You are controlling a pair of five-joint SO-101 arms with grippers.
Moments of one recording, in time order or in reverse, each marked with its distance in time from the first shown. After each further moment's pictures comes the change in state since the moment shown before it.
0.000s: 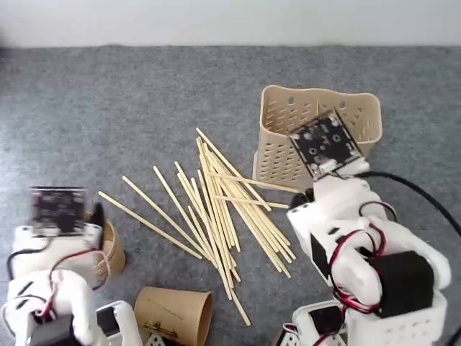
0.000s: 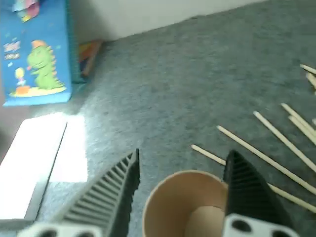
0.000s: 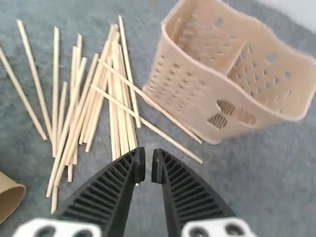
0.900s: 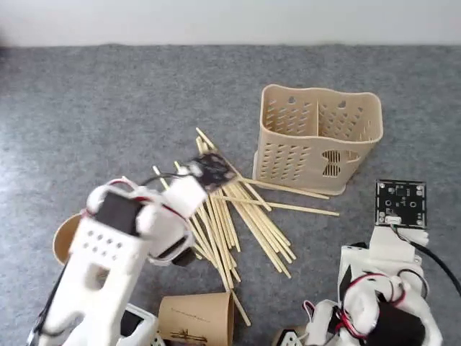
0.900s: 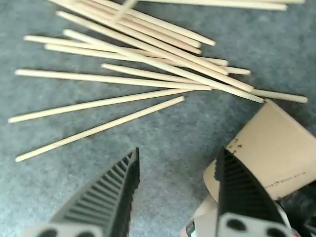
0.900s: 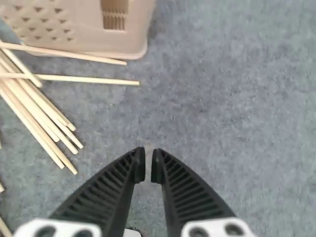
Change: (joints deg) left arm 43.8 50.9 -17.7 16.2 -3.0; right arm 33.9 -25.8 29.5 -0.8 0.0
